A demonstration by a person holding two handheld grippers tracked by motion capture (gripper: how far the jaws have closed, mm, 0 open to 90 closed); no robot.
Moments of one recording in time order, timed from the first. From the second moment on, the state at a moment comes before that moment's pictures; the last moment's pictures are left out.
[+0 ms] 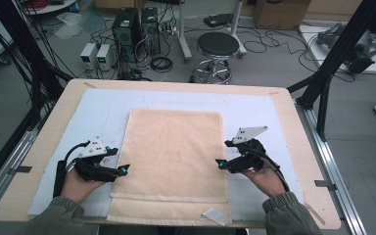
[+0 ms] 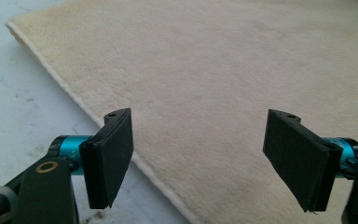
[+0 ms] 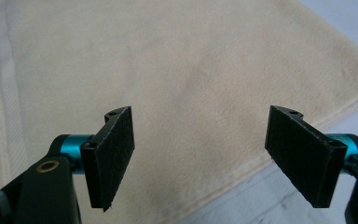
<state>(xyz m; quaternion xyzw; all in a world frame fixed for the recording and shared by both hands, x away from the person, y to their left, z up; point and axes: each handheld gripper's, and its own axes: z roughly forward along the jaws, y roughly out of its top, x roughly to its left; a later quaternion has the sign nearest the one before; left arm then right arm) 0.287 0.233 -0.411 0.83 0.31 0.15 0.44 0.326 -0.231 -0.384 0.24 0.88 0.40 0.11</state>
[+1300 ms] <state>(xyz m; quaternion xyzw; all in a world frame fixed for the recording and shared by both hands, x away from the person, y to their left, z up) 0.275 0.220 -0.432 0.86 0.29 0.13 0.41 0.310 -0.223 -0.430 0.22 0.90 0.38 0.08</state>
